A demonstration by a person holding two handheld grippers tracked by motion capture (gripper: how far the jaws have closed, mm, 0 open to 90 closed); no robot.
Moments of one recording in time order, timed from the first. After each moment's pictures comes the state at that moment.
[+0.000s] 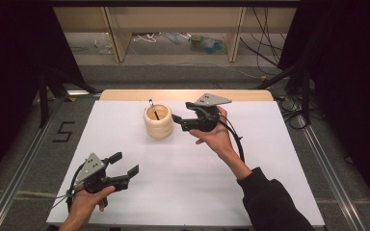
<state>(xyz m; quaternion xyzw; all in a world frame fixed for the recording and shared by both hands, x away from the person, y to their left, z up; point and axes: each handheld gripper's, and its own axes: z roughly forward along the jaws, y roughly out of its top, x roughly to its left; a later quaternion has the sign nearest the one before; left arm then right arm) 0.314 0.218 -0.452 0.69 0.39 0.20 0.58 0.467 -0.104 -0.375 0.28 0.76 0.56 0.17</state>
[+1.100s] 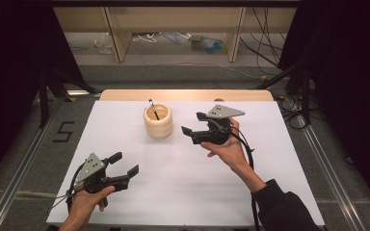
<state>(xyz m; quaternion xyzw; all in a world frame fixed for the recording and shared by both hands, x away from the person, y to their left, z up) 0.315 0.219 -0.451 0.69 0.39 0.22 0.57 0.435 -0.133 -0.384 0.29 0.77 0.55 0.17</state>
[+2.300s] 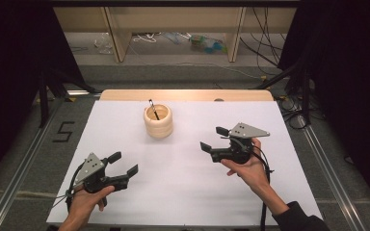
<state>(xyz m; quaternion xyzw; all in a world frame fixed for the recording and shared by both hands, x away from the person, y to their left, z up) 0.315 0.220 -0.452 0.69 0.39 0.22 0.57 0.390 -0.186 -0.403 0.31 0.76 0.55 0.17</state>
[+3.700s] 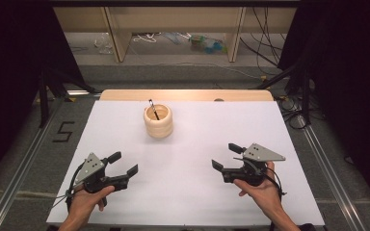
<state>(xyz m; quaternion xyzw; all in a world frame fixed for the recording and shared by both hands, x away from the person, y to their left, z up) 0.315 0.220 -0.452 0.69 0.39 0.22 0.57 0.341 -0.214 -0.424 0.33 0.75 0.54 0.19</state>
